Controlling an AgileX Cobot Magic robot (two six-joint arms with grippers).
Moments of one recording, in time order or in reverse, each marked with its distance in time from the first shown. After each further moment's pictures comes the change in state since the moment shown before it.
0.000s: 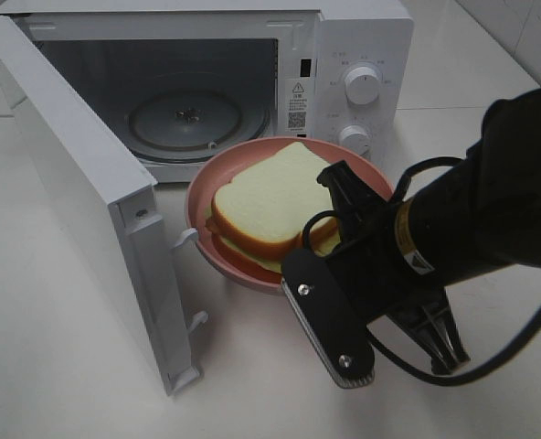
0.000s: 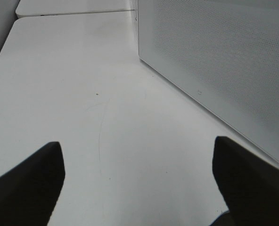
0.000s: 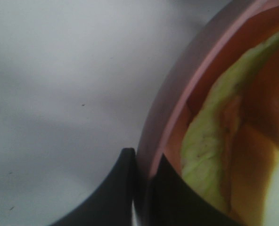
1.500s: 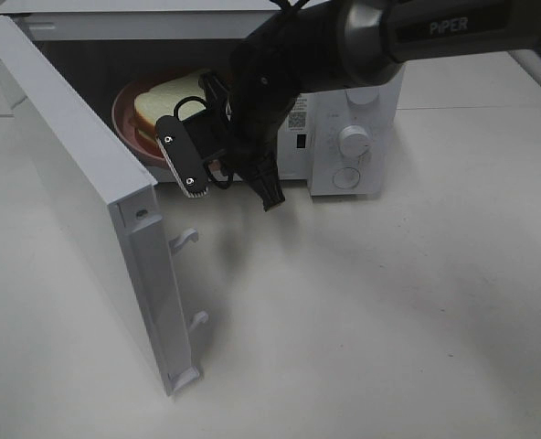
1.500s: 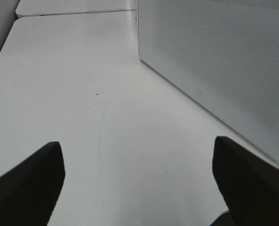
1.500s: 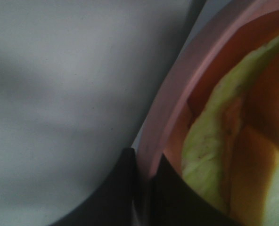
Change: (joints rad) left arm 0.000 0.000 0.000 0.000 0.000 0.000; right arm -0.178 0.718 -0.944 0.231 0.069 -0.395
